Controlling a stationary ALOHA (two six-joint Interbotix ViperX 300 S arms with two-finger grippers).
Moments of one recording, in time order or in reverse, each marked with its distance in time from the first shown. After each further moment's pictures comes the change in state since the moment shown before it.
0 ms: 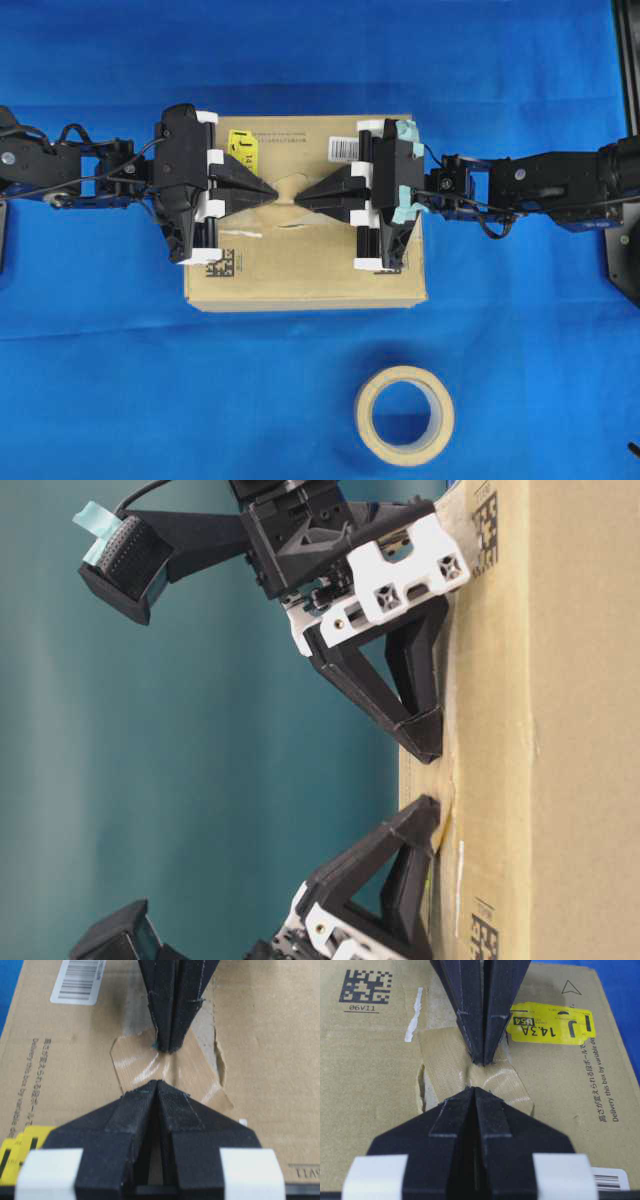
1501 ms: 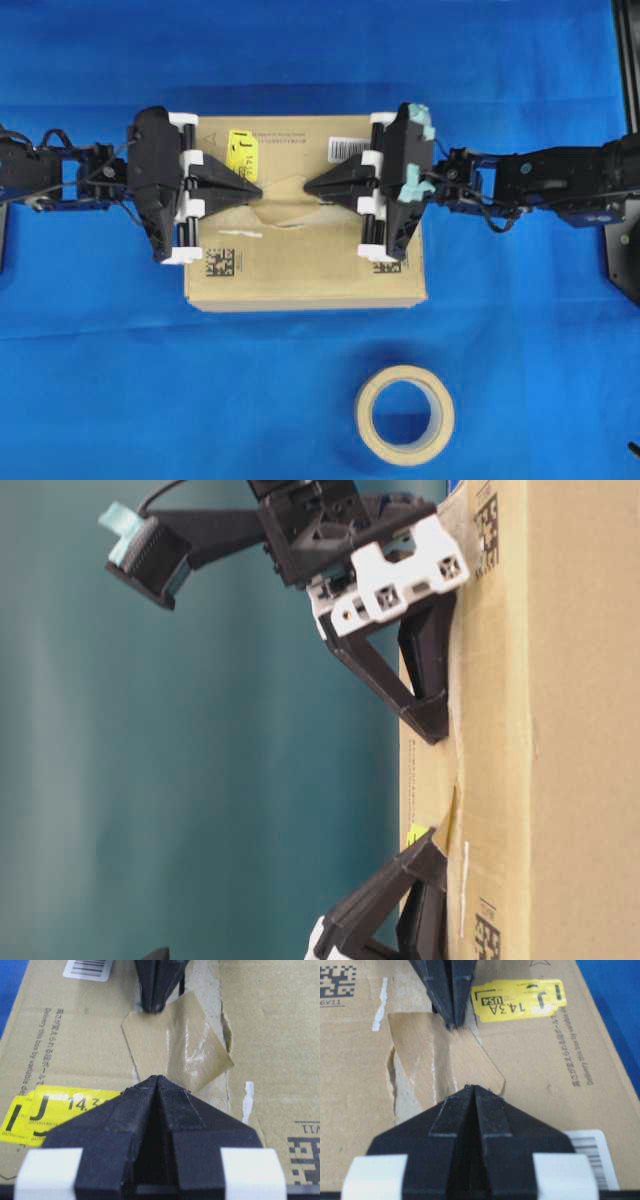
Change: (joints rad) left arm 0.012 -0.026 0.114 0.000 -0.072 -0.017; right arm -0.026 -0.008 0.049 0.087 0.031 0.003
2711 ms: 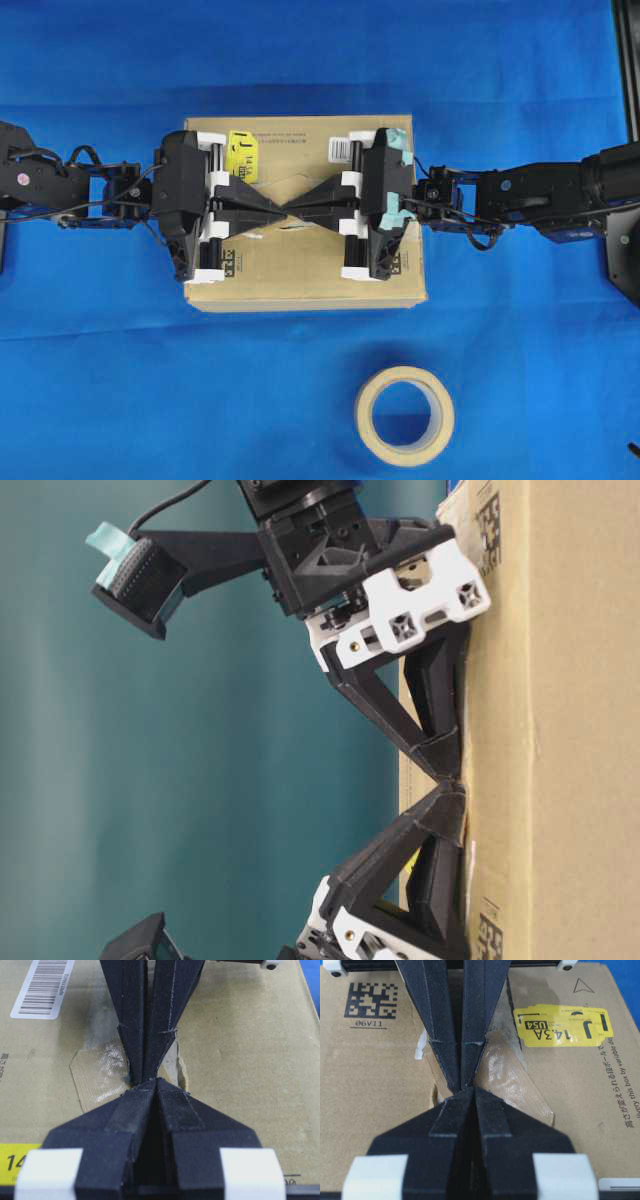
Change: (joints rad) left arm -0.069 0.083 -0.084 0.002 -0.040 0.006; right arm 0.057 0.055 -0.078 -0.005 -0.011 -0.012
